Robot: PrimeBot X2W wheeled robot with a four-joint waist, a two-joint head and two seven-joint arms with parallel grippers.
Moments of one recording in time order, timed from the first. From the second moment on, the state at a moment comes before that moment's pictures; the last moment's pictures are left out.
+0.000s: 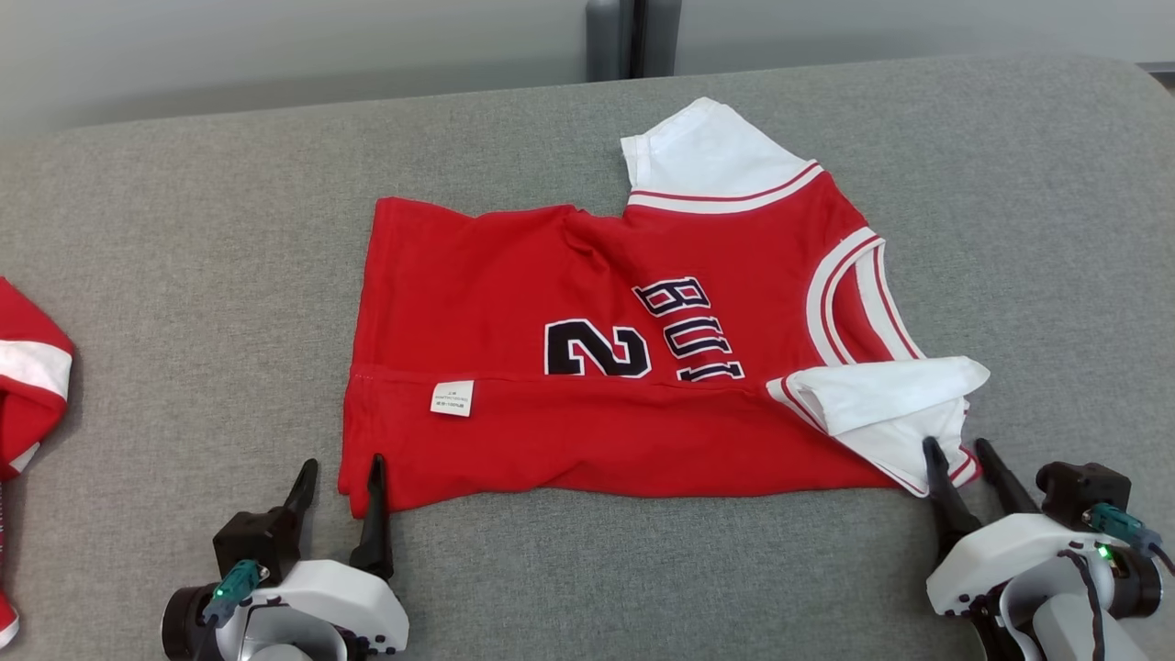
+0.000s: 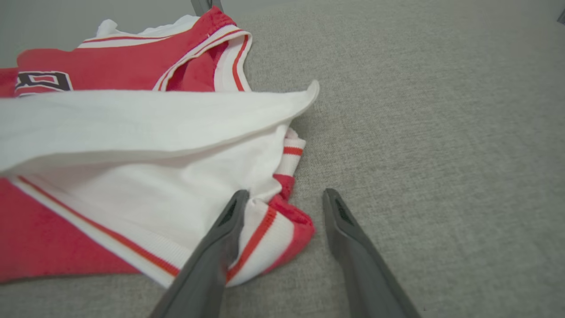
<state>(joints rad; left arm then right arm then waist) -0.17 0.05 -0.11 0.53 -0.26 0.04 -0.26 -0.32 -0.14 0.14 0.77 0.38 0.13 -0.27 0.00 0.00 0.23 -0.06</state>
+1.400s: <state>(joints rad) 0.04 0.04 -0.15 0.60 -0.37 -0.04 -0.26 -0.20 -0.20 0.16 0.81 0.49 0.13 -0.26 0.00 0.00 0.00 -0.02</state>
